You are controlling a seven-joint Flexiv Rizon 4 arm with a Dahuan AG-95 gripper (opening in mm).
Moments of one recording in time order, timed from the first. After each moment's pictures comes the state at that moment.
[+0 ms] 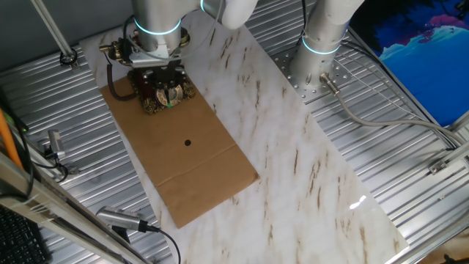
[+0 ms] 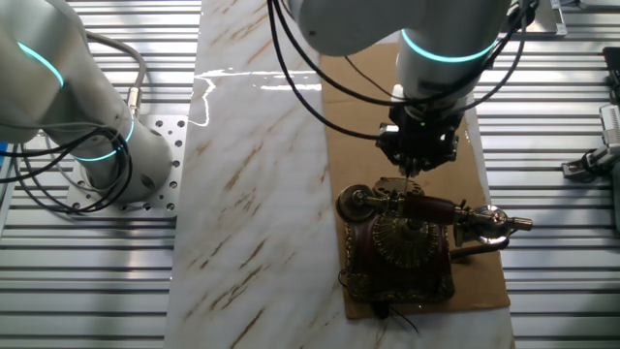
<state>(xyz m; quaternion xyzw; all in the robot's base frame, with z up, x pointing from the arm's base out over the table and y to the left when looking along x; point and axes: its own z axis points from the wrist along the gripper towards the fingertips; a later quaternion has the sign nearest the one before) 0.525 -0.066 0.132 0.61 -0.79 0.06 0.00</state>
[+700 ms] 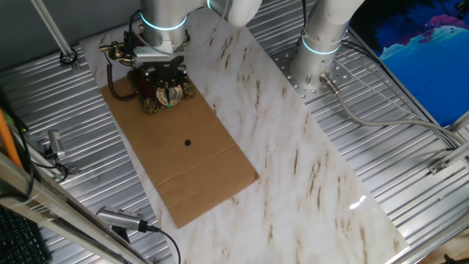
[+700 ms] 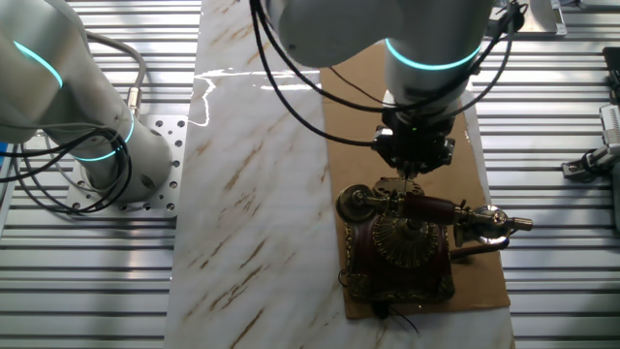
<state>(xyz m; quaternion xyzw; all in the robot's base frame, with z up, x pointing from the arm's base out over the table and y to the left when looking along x) 0.518 -0.068 0.129 0.59 -0.80 0.07 -0.02</state>
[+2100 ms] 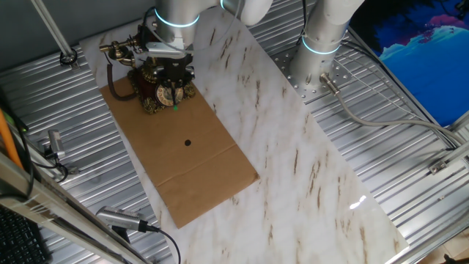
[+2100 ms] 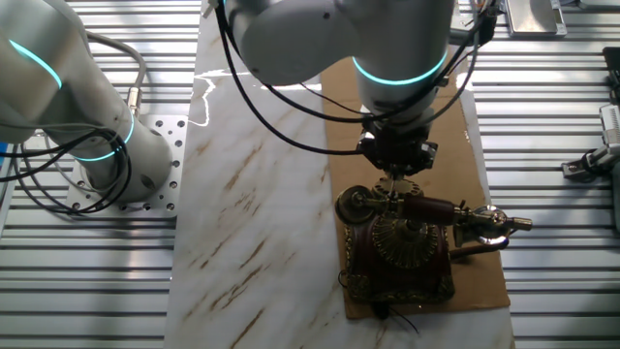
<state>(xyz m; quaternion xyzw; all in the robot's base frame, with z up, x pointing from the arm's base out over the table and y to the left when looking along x) 0.502 -0.063 0.116 0.57 -0.82 0.08 -0.05</state>
